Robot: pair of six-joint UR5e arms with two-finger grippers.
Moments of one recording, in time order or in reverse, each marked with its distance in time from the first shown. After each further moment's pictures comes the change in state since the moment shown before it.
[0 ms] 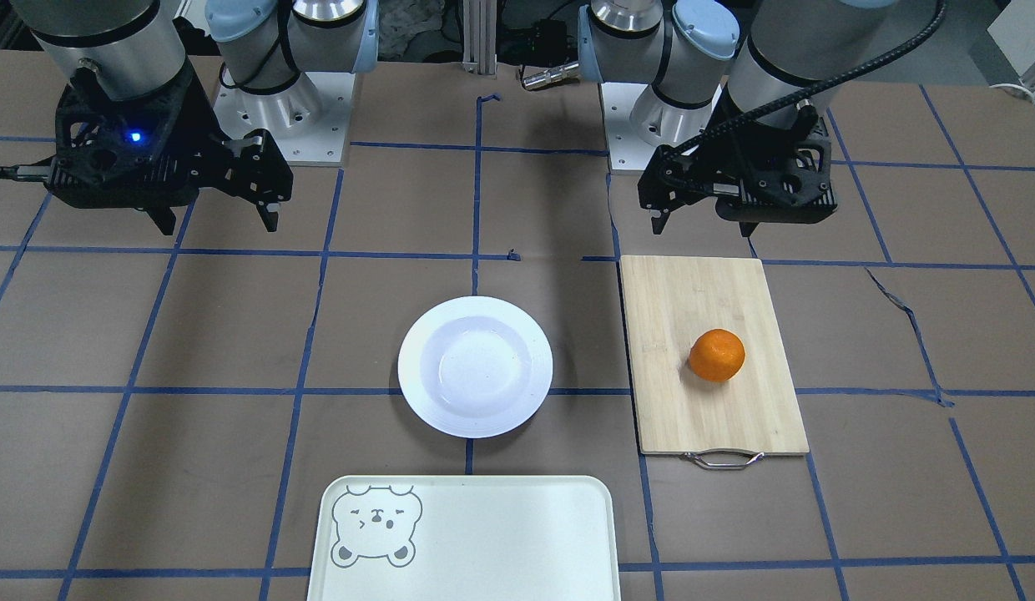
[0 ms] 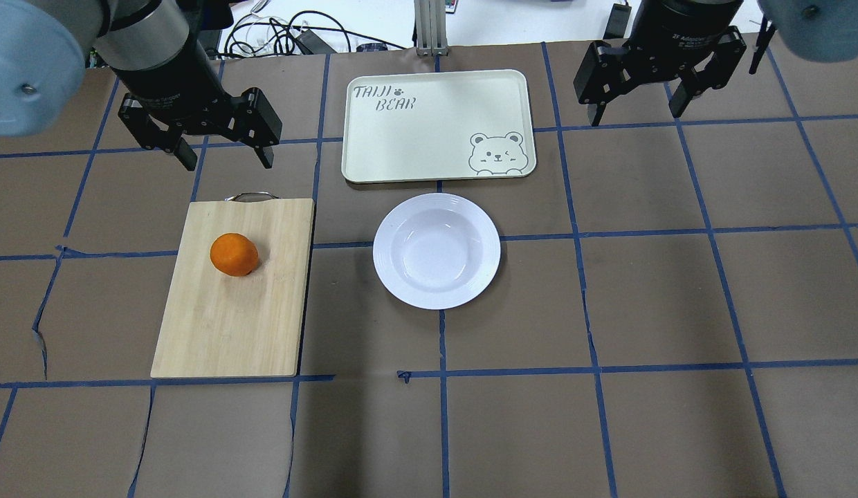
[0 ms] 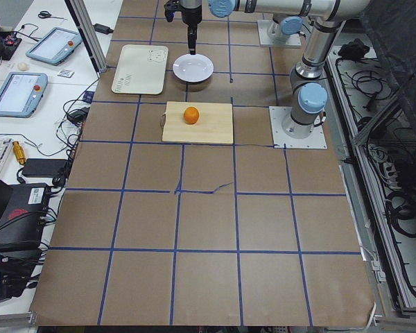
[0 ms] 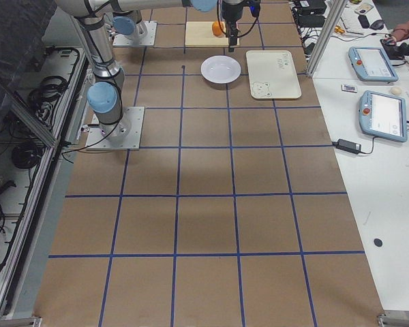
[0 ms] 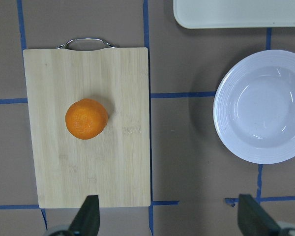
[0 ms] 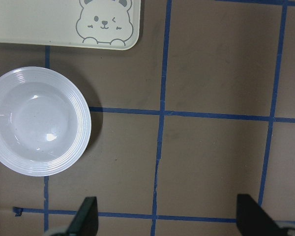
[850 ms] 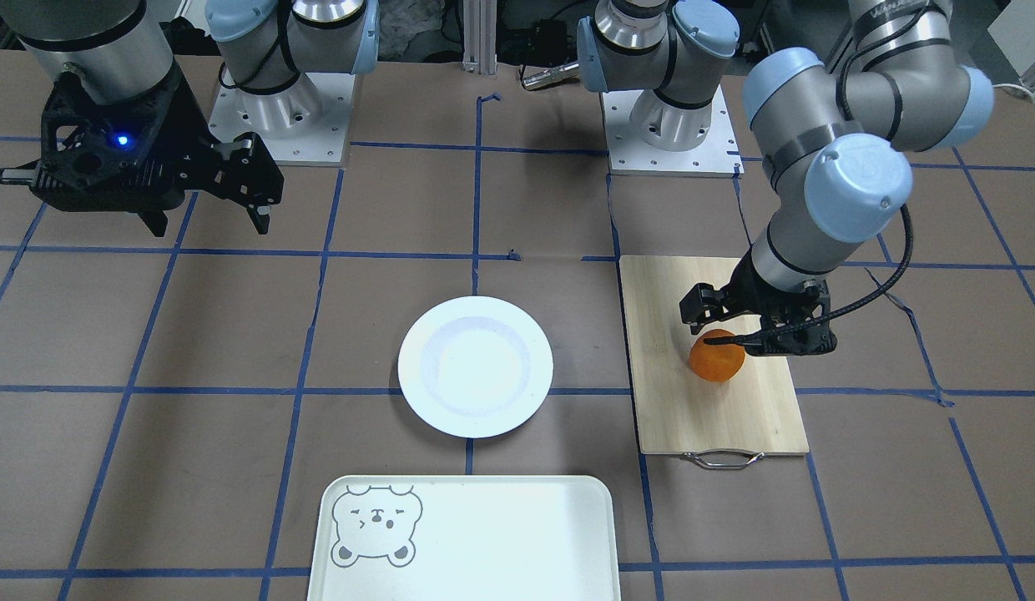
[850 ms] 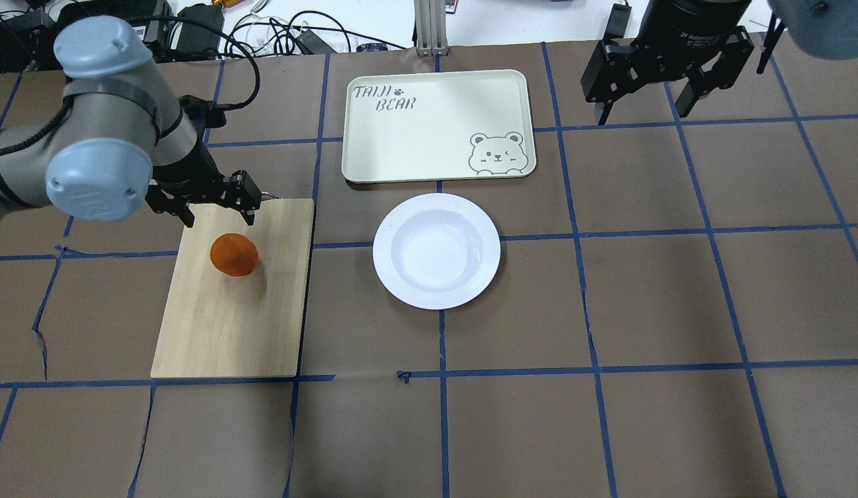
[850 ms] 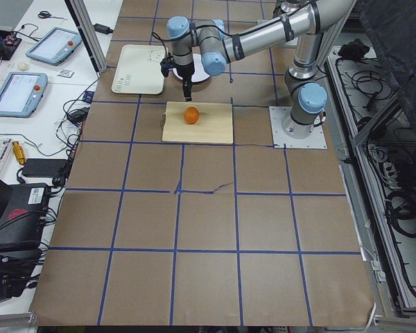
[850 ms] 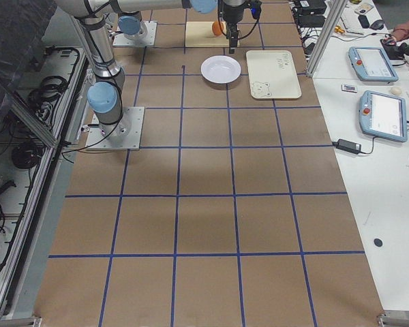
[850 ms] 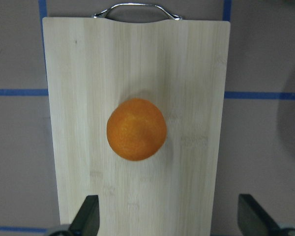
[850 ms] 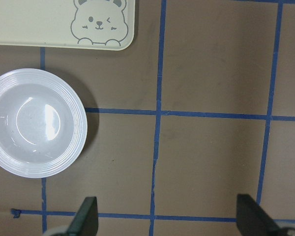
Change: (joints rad) left arm 0.146 -0.136 -0.342 0.453 0.049 0.130; right arm -0.017 0.001 0.003 0.001 0.003 -0.002
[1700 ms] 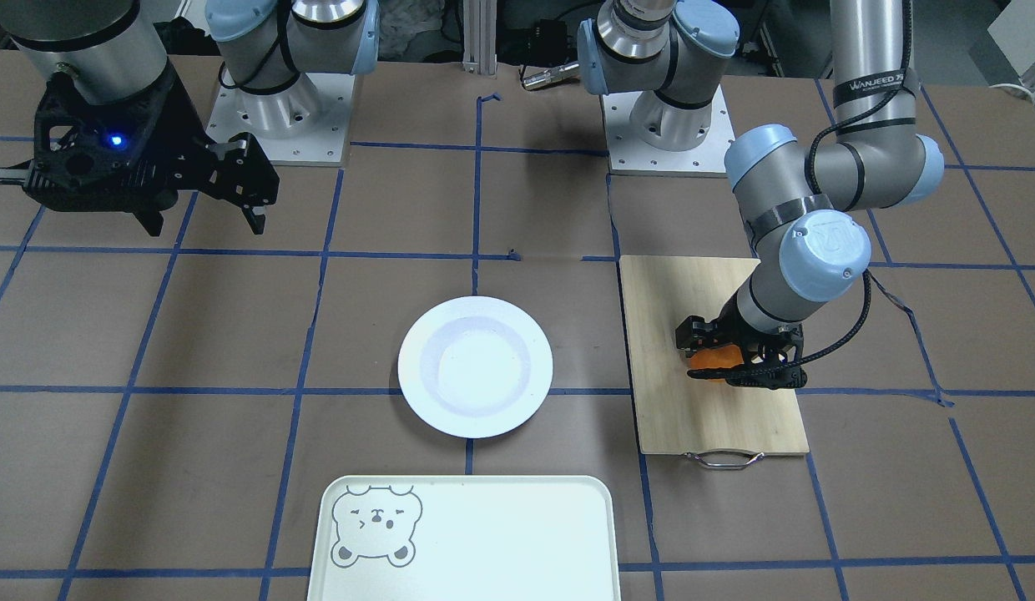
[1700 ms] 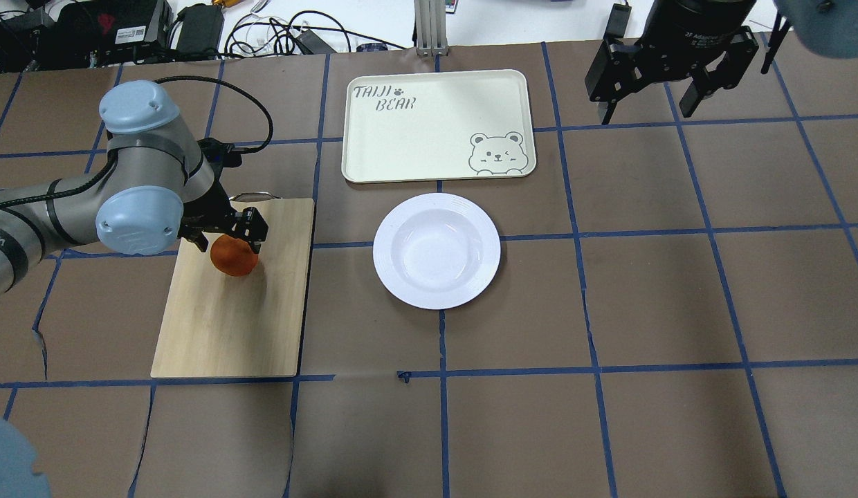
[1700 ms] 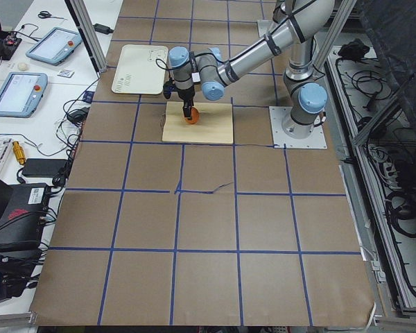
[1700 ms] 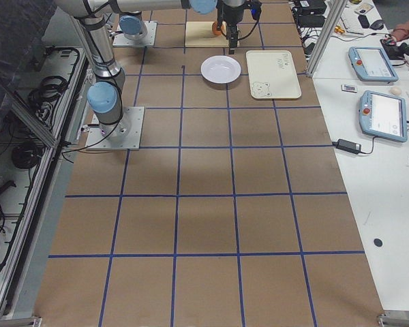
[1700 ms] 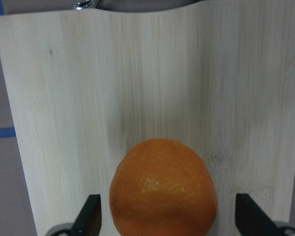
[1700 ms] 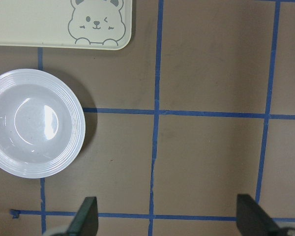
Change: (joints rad) left arm 0.030 -0.102 -0.072 0.134 0.013 0.092; right arm -0.006 -0.002 0.001 0.002 -0.001 0.000
